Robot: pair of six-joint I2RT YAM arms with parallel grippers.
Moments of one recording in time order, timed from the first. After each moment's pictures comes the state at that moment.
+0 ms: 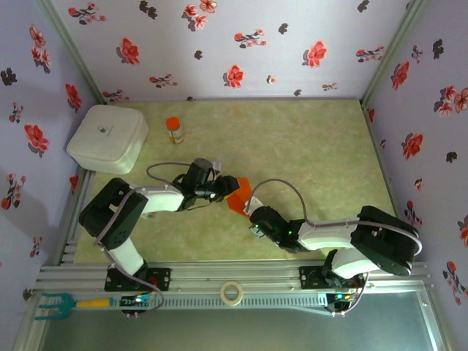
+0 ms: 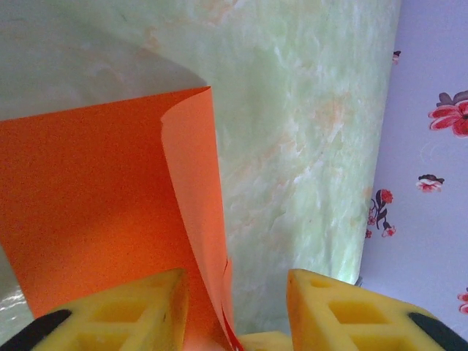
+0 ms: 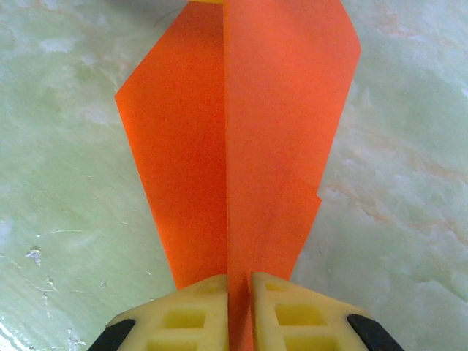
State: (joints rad) left arm -0.69 1.69 0.73 0.32 0.42 -1.12; right arm 1.09 1.38 0.38 0.17 0.41 0.10
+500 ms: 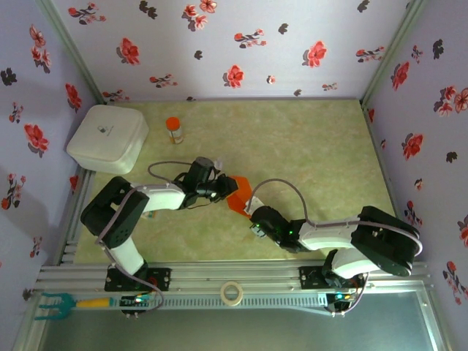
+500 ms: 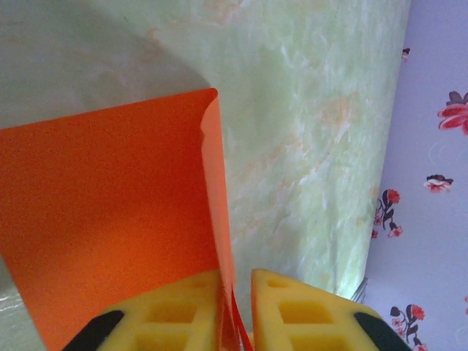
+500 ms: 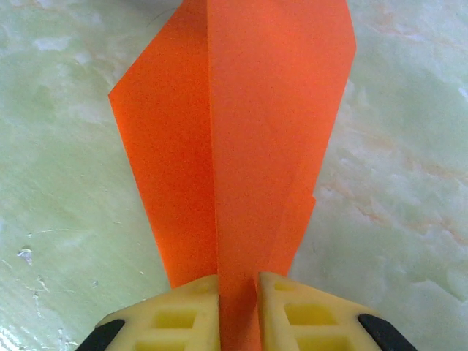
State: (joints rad) left arm -0.69 1.71 0.76 0.28 0.42 -1.11; right arm 1.08 1.37 0.37 0.18 0.40 0.09
